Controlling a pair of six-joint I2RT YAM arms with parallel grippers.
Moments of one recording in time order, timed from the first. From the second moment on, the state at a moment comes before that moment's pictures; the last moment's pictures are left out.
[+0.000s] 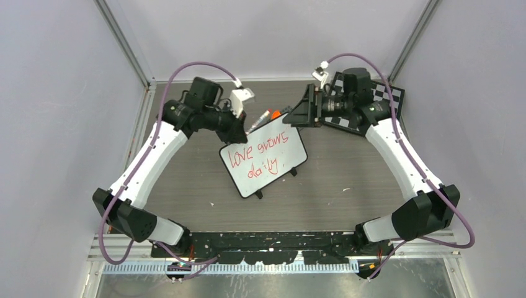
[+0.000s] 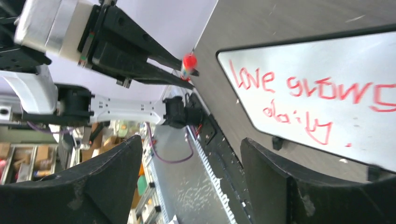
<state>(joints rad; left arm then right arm) -0.52 1.43 1.60 -1.00 0.54 0.28 0.33 1.41 1.41 -0.52 -0.97 0.57</state>
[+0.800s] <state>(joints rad) 0.39 1.62 1.19 -0.97 0.47 0.49 0.10 1.33 1.35 -0.84 -0.72 0.13</state>
